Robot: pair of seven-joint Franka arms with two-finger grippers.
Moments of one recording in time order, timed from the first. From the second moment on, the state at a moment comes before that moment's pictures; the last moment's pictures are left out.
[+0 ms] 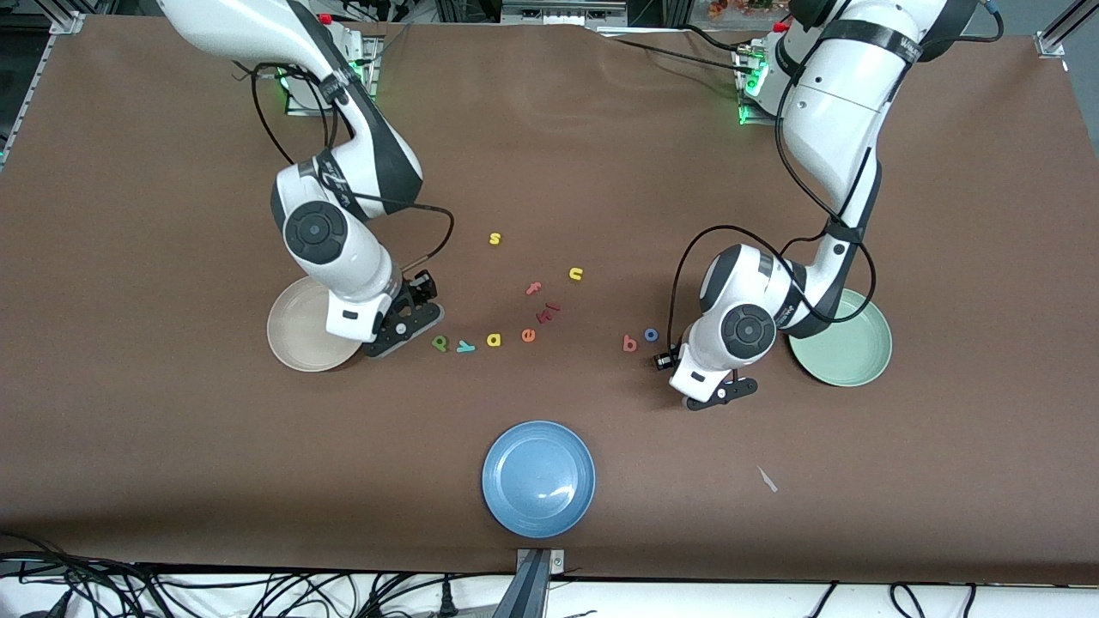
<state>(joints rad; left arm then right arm) -0.33 0.82 -0.06 -1.50 -0.07 2.20 -0.65 0.38 0.51 0.07 -1.74 0.00 2.26 -0.15</state>
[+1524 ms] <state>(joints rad) -0.34 0.81 -0.05 -1.48 -0.10 2.12 -0.65 0.43 0.70 0.05 -1.73 -0.09 2.47 -0.15</state>
